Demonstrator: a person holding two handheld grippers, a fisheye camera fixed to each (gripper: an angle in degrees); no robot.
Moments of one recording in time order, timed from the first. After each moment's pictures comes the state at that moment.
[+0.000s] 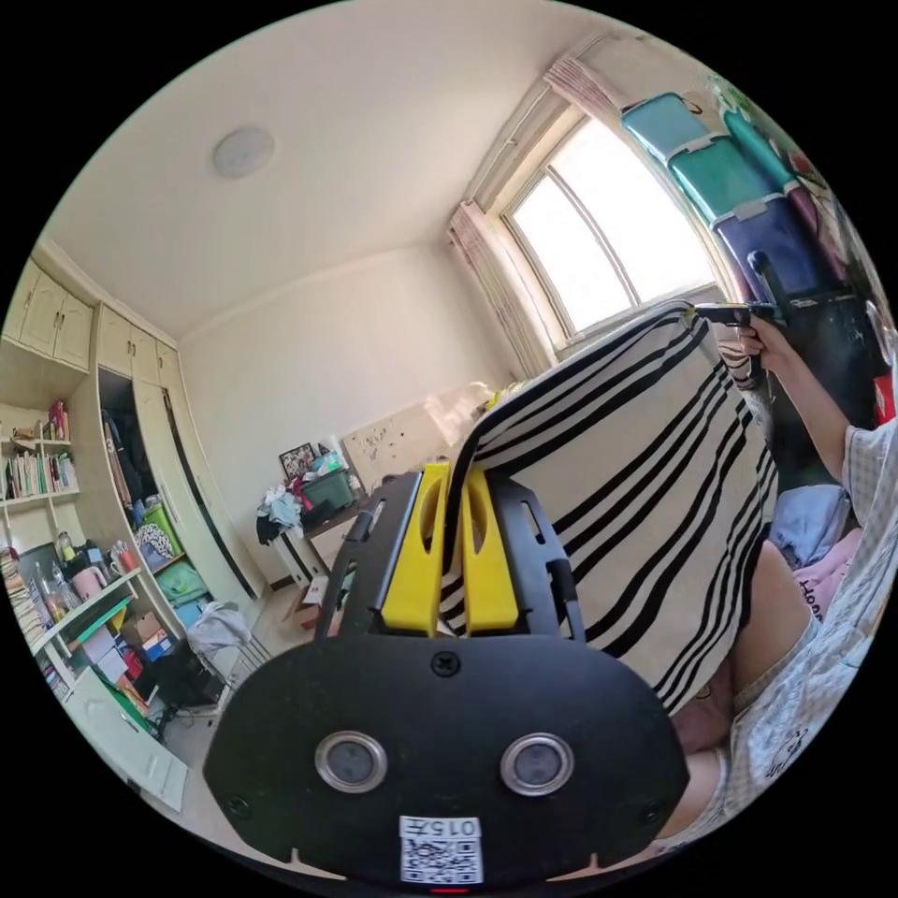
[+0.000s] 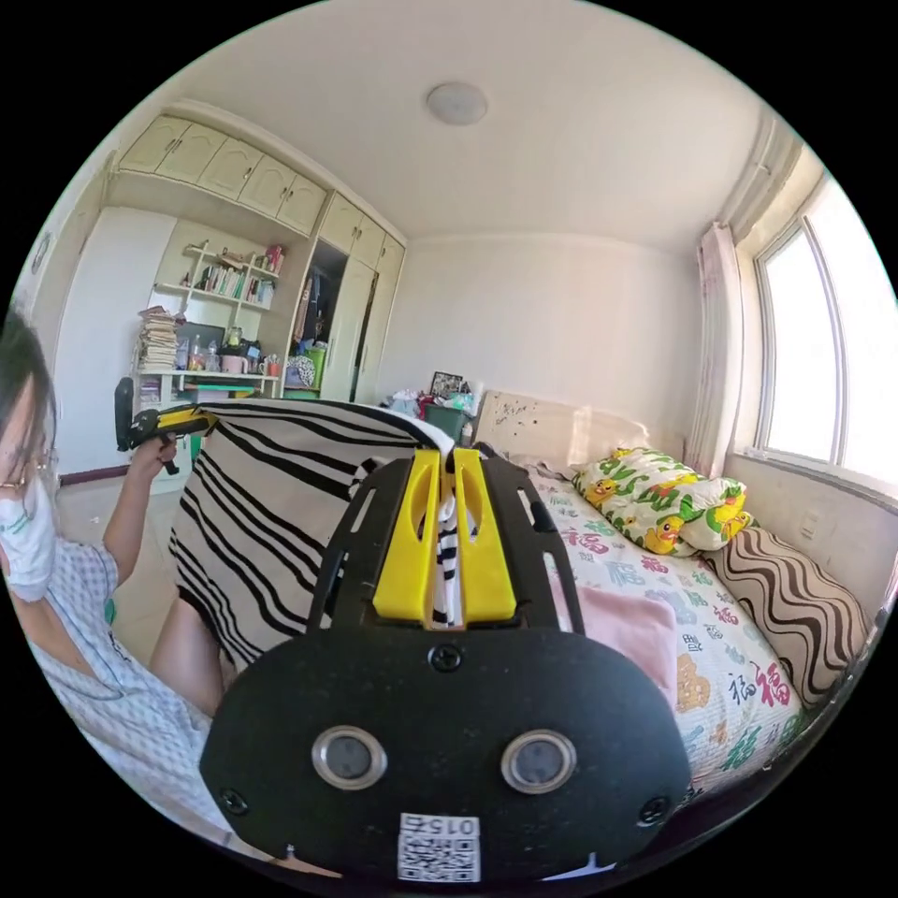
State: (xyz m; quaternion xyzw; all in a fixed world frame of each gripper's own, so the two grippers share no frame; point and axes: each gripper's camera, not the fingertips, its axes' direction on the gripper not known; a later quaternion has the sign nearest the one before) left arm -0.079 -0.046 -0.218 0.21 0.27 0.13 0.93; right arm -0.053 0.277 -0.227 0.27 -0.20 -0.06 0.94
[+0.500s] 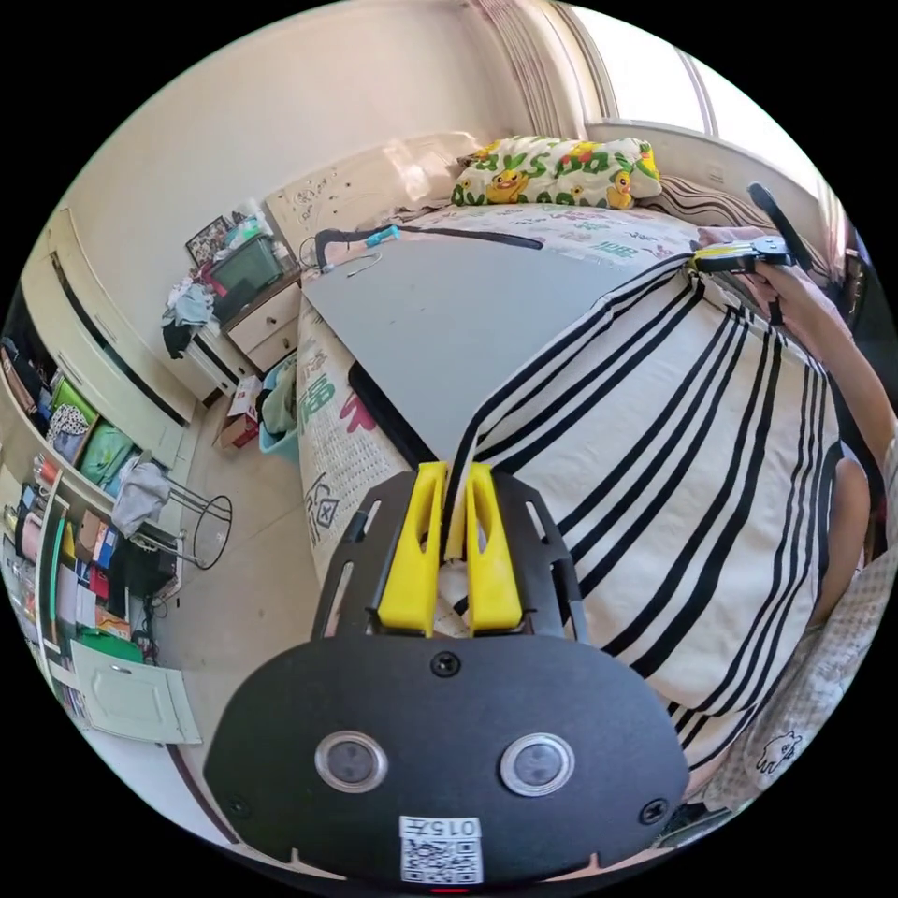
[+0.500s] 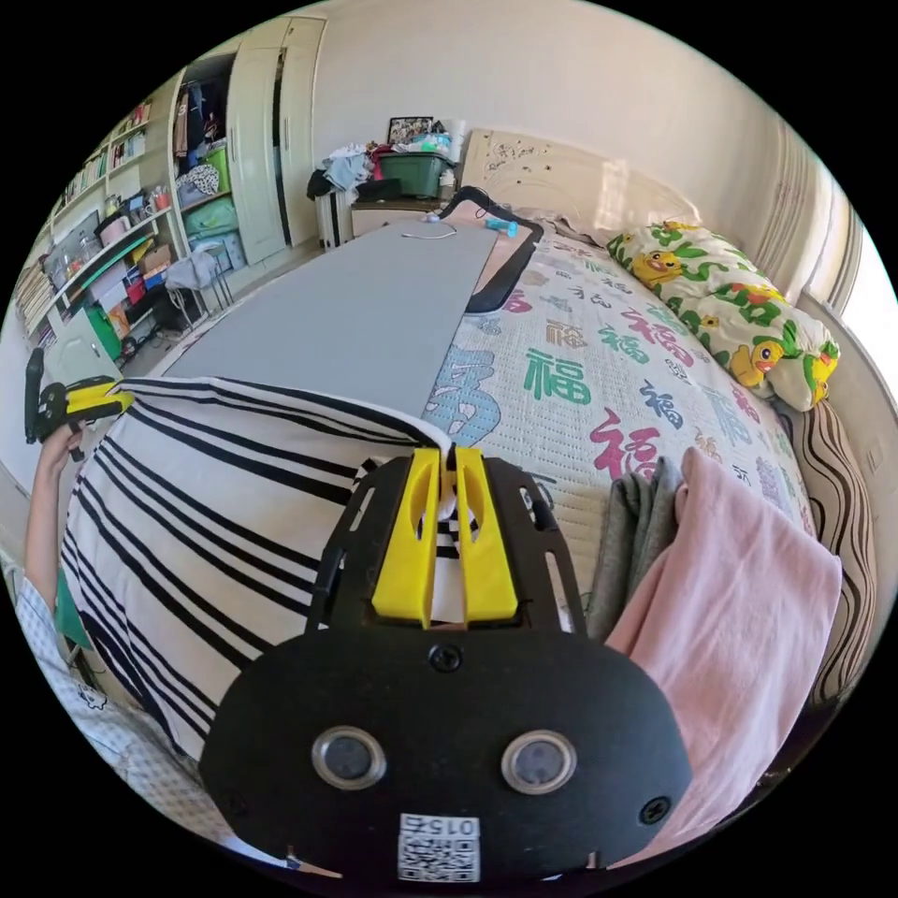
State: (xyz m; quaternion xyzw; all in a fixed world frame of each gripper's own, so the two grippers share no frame) left arm 0.129 -0.022 0.143 -0.15 0.30 0.21 0.92; right arm -0.132 0.137 0.228 -0.09 -0.18 -0.08 0.98
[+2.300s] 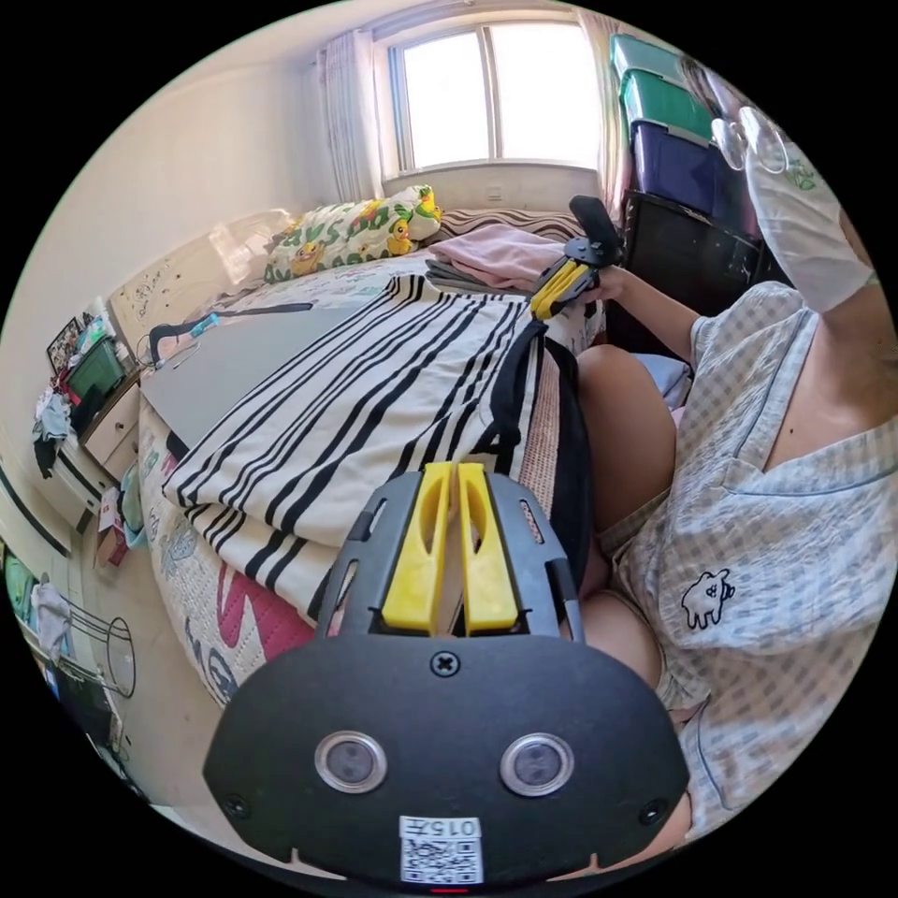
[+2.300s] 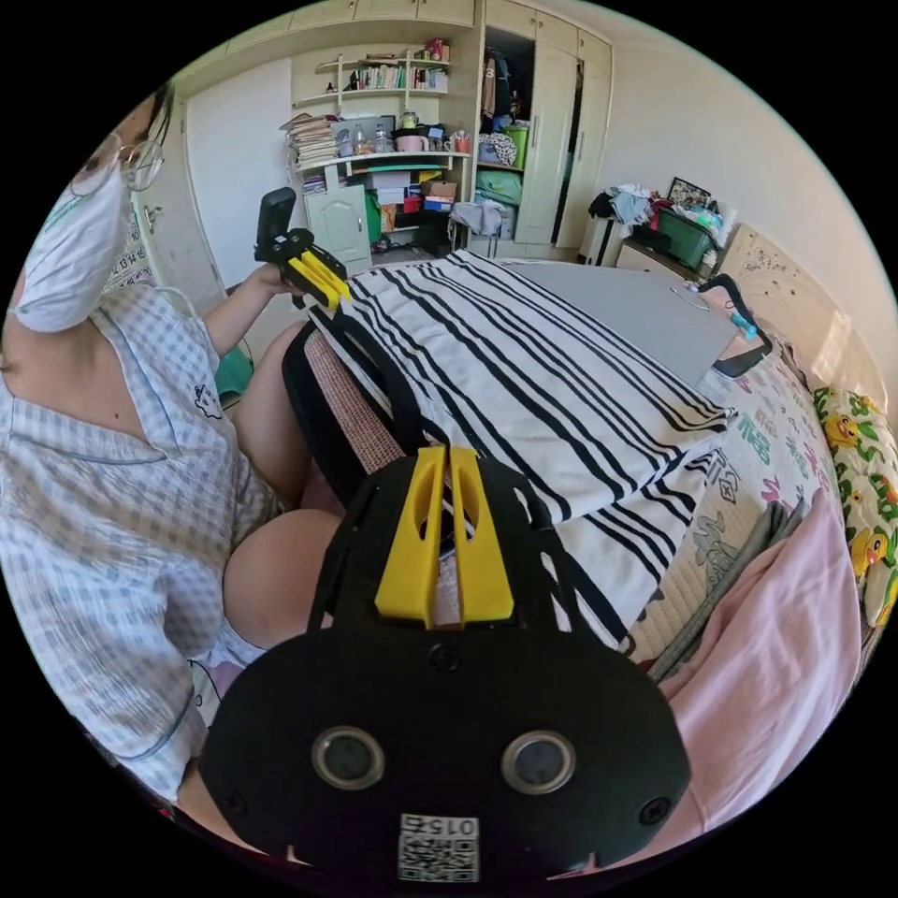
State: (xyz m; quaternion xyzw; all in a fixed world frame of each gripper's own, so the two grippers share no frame) left arm 0.289 0.163 -0.091 -0.03 0.54 0.27 0.79; right arm -0.028 0.270 0.020 -0.01 -0.40 -0.33 0.85
